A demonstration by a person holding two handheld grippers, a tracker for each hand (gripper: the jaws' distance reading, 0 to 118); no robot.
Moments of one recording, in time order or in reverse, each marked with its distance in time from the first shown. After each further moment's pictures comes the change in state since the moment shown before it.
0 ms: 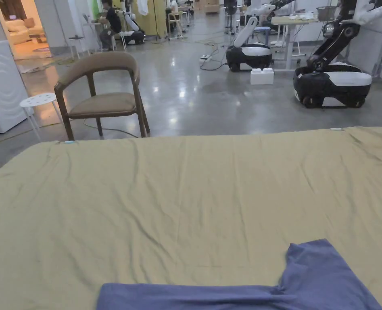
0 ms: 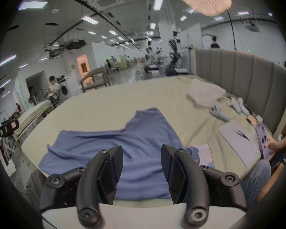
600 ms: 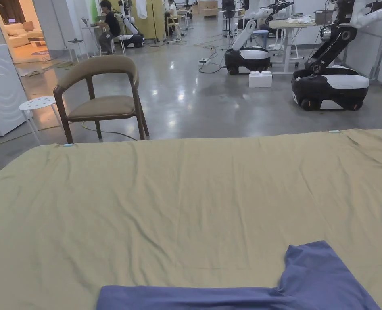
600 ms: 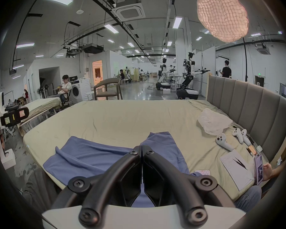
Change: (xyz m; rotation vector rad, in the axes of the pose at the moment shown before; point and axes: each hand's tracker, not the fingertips) left arm 0.024 0.020 0.005 0.025 -0.008 -0.033; right arm -0.035 0.031 0.019 0.104 0.027 0.128
